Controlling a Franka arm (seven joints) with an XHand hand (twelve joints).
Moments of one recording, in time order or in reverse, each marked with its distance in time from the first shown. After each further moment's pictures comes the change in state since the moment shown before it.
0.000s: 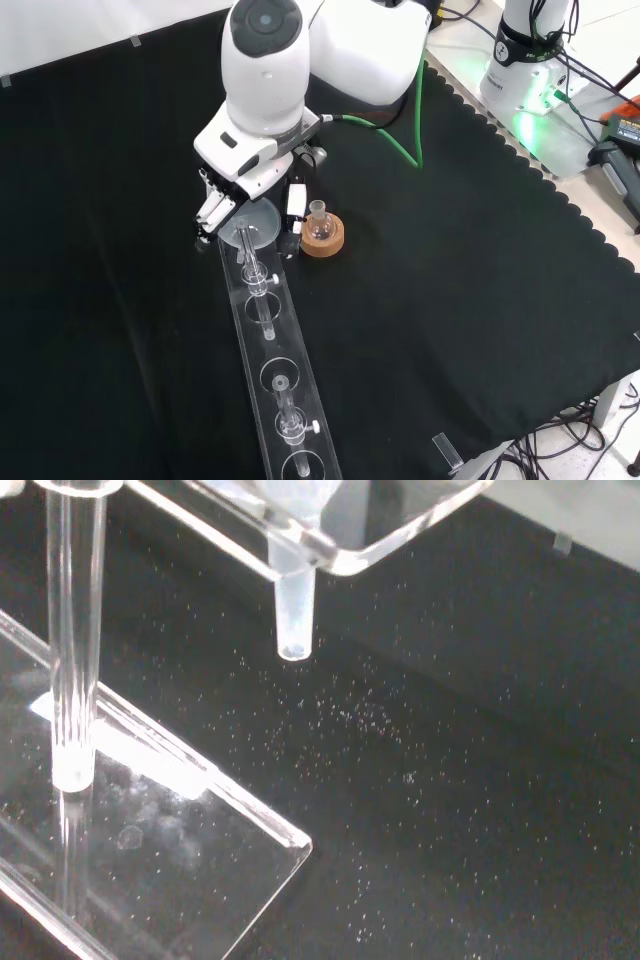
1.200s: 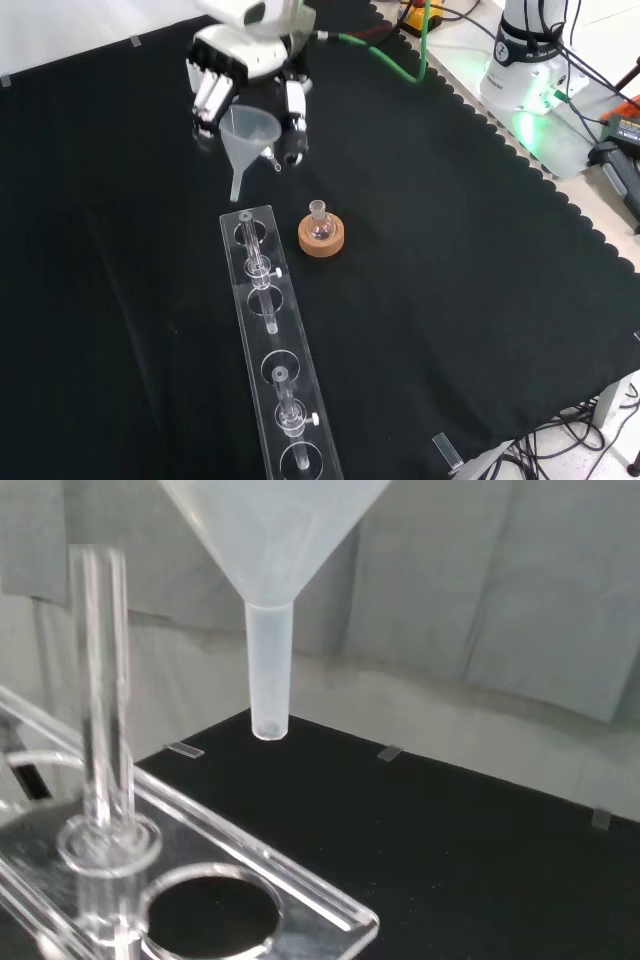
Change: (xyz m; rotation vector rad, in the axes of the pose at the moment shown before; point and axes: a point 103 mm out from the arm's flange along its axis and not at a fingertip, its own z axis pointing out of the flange) arm -0.065 -0.035 -0.092 -0.385 0.226 -0.074
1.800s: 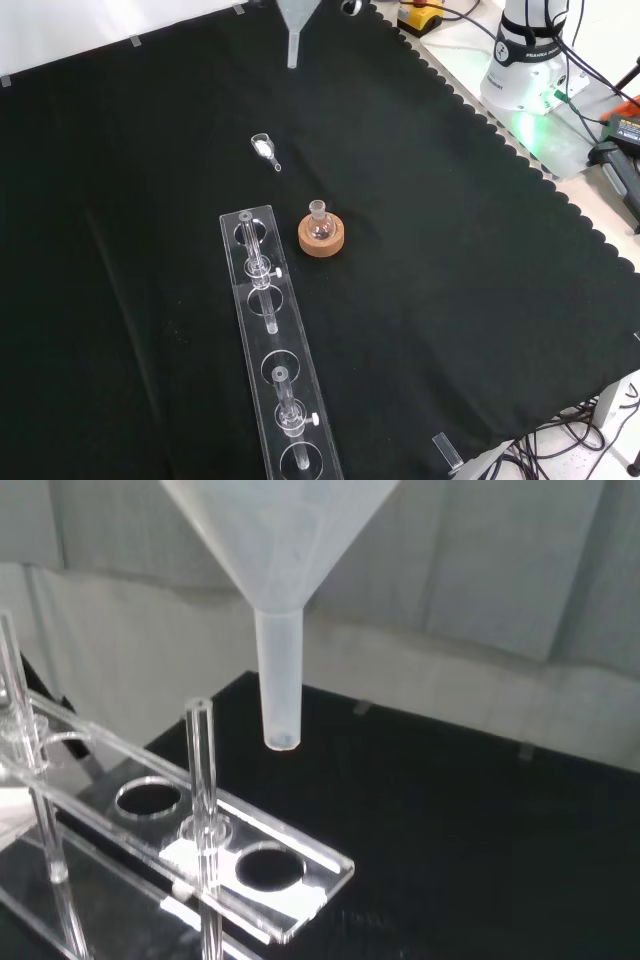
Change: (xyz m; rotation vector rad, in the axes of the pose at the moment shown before) arm 0.004 -0.078 -0.163 0.159 0.015 0.070
